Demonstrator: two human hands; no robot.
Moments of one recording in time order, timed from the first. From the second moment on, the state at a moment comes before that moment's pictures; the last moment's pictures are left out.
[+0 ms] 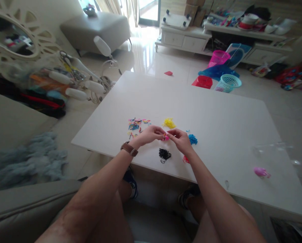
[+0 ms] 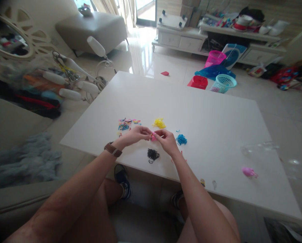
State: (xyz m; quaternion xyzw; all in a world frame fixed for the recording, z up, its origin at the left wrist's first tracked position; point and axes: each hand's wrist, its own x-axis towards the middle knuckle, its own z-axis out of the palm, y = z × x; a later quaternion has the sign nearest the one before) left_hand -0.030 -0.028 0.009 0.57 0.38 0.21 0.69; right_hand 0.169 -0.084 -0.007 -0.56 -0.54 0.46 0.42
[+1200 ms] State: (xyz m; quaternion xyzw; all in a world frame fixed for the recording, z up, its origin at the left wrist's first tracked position) left_hand -0.017 -0.039 0.004 0.60 0.40 0.19 0.67; right_hand 0.174 -0.052 -0.039 -0.62 -0.36 0.42 0.55
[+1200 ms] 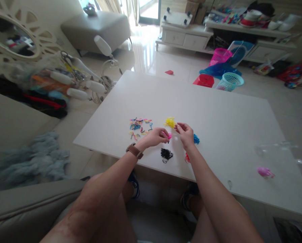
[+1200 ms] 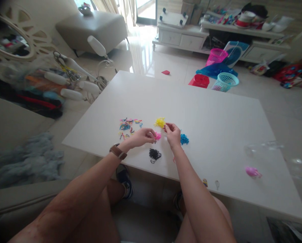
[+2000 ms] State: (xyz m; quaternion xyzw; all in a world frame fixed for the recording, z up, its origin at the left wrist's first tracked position) left_hand -0.018 -0.038 0.000 0.58 0.39 0.22 0.68; right_hand 0.178 -0.075 -0.007 -0.50 -0.54 0.57 0.37
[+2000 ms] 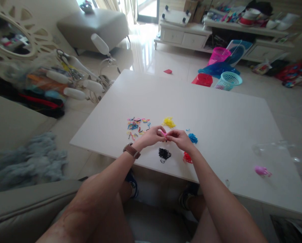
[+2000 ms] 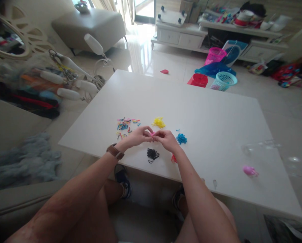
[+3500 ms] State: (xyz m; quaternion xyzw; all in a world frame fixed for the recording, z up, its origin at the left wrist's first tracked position) left_hand -0.012 -0.042 -0.006 0.58 0.37 0.18 0.70; right_hand 0.199 -0.086 0.021 -0.52 -0.63 0.51 0.25
